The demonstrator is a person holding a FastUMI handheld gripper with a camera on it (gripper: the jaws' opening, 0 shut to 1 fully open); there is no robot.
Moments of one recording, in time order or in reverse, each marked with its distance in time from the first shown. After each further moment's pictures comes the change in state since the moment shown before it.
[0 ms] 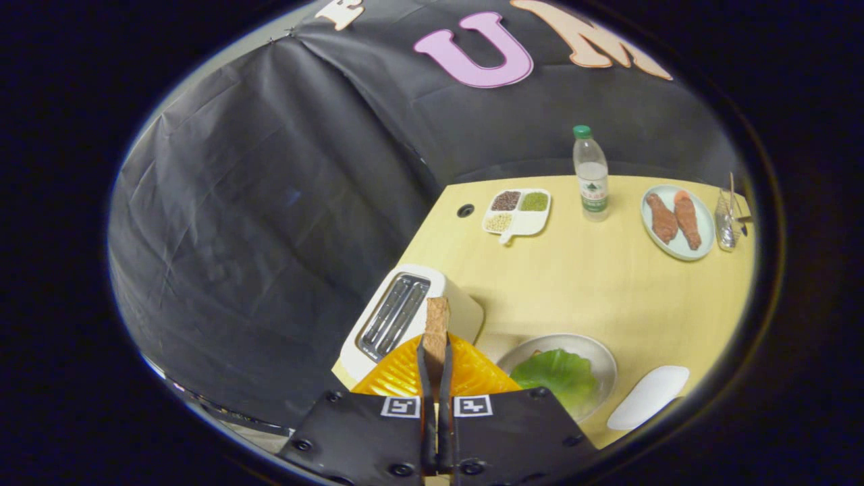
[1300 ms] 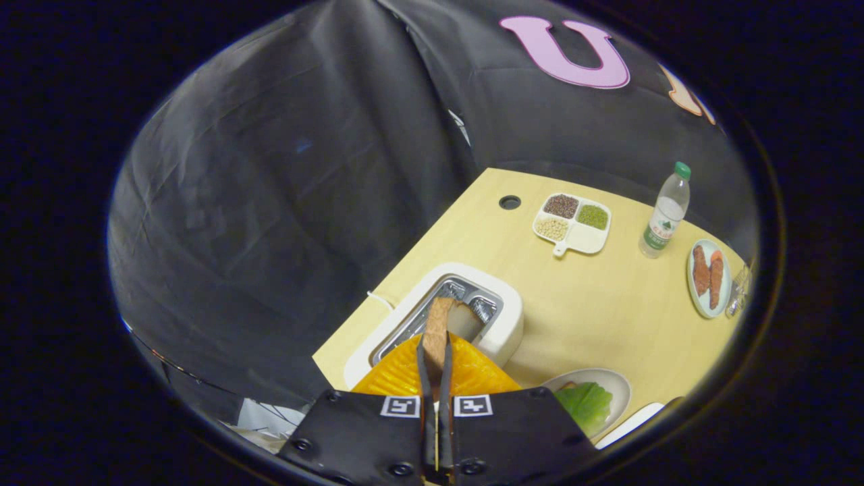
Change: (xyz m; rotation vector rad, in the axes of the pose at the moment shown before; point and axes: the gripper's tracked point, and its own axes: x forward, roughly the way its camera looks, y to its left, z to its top) arm 0.081 0.092 0.000 -0.241 0.103 -0.004
